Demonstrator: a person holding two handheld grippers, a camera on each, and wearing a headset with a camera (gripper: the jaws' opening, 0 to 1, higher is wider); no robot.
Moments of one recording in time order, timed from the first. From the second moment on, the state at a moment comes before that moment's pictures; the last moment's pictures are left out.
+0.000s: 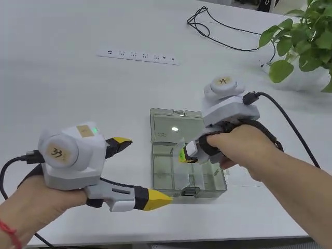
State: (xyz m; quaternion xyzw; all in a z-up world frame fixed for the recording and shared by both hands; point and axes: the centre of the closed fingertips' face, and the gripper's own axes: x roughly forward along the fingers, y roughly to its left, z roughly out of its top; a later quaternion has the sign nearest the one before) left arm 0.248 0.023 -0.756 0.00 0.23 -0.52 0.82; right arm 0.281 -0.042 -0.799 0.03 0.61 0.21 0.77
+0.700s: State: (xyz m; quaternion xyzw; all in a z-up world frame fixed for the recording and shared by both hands) left arm 0.253 0.026 -0.762 0.00 0.24 -0.52 0.82; right arm 0.283 -0.031 -0.819 -0.03 0.59 0.26 0.77
